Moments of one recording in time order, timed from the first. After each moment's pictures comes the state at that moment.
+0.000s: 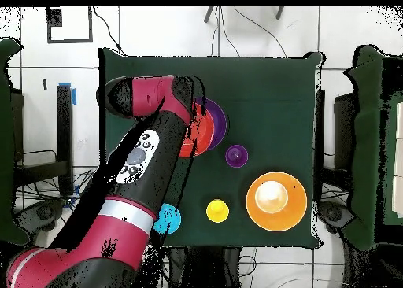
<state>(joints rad) 0.25 -0.15 -0.61 0.97 0.21 0.86 2.26</state>
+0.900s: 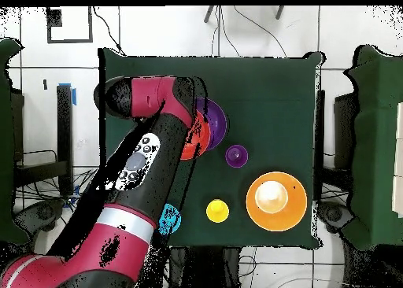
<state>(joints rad) 0.25 -0.21 -0.60 1.01 0.21 0.86 2.26</state>
